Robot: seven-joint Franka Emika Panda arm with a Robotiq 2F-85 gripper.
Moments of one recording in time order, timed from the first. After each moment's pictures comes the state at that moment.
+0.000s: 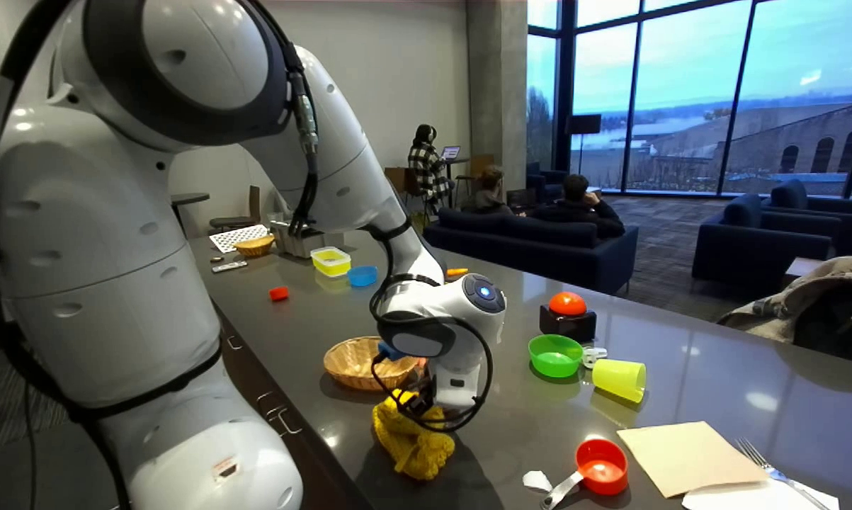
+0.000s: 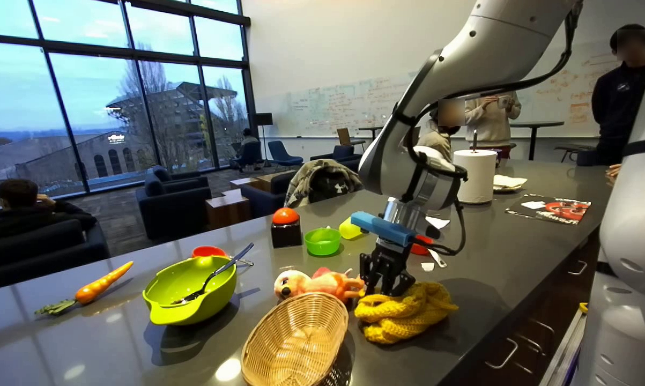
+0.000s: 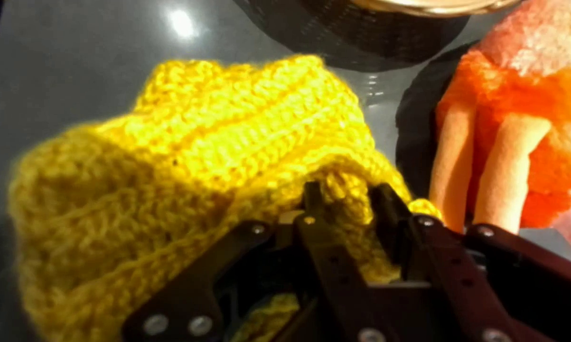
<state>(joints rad) 0.04 -0.10 0.03 -2.77 1.00 2.55 0.74</state>
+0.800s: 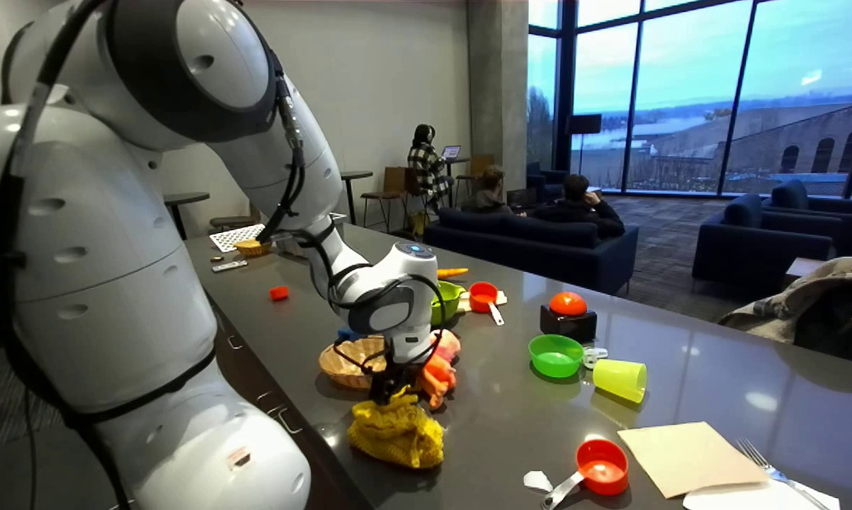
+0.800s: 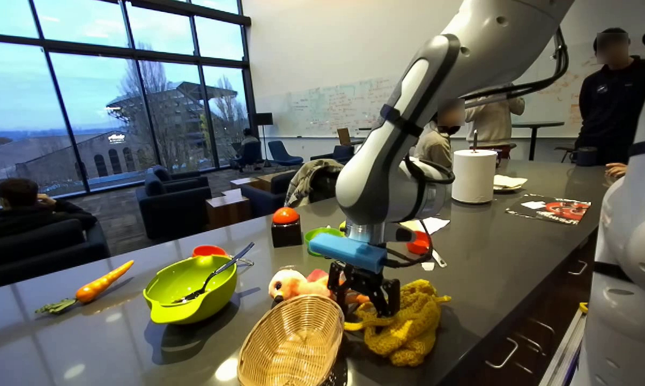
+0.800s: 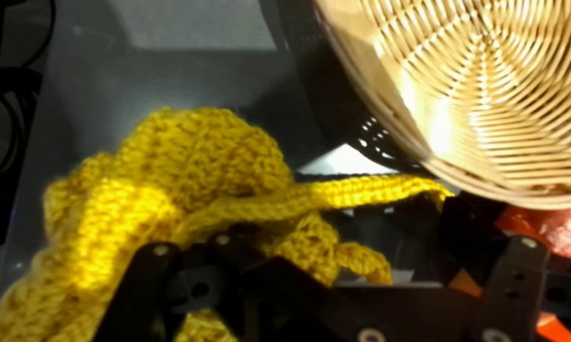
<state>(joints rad) 0.14 -0.13 0.23 -2.77 0.54 2.65 1.26</state>
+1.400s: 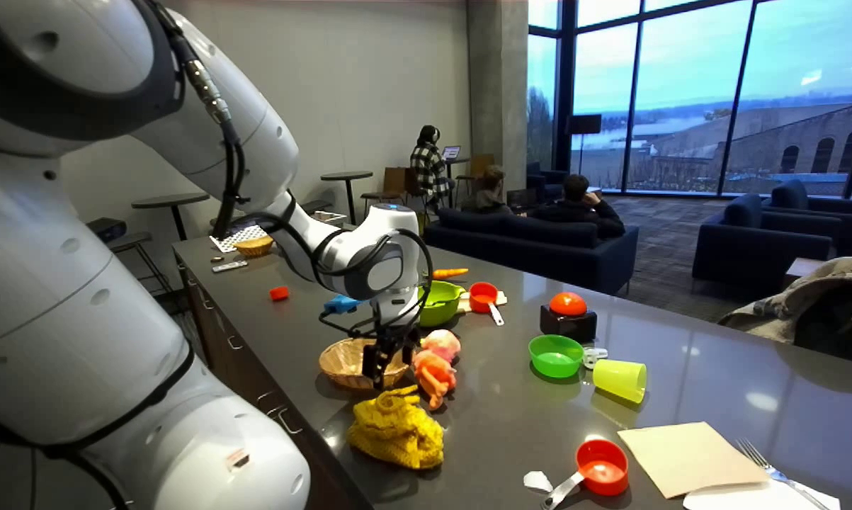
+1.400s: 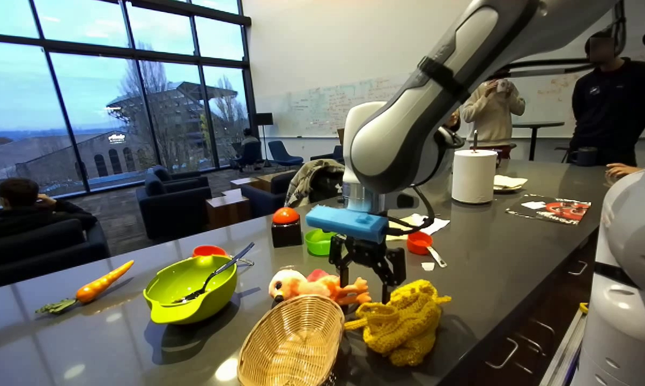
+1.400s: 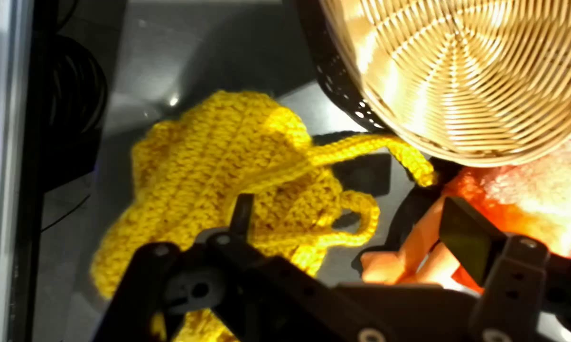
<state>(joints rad) 0.14 -0.35 0.23 -2.77 0.30 2.44 1.49</state>
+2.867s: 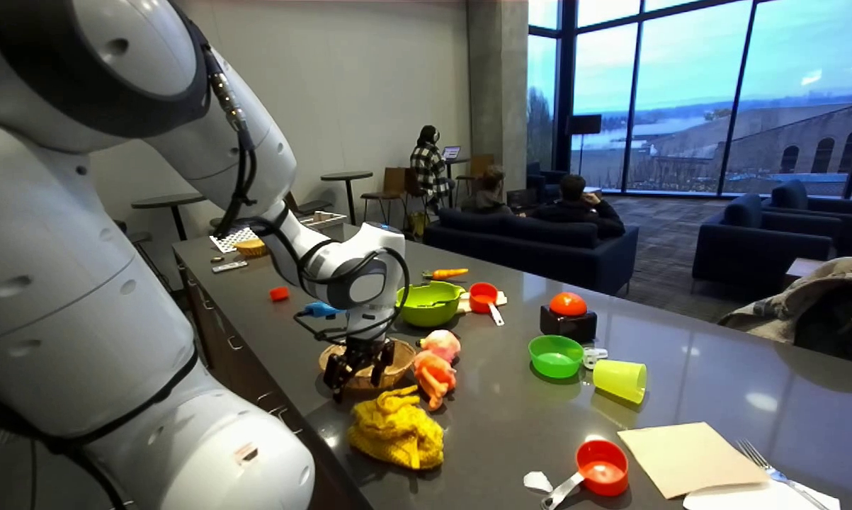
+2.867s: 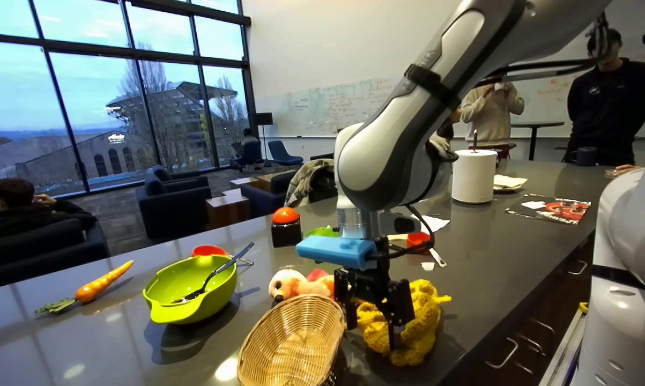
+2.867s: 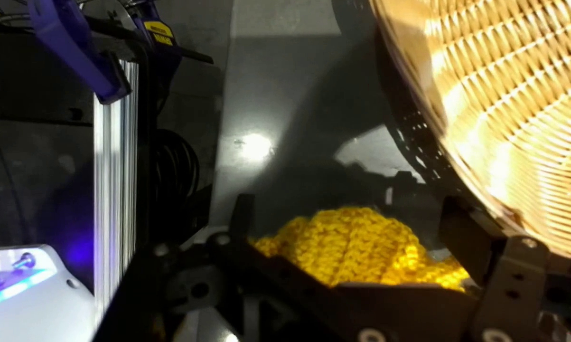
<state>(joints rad) 0.20 -0.28 0.28 -2.77 0.46 2.36 1.66</state>
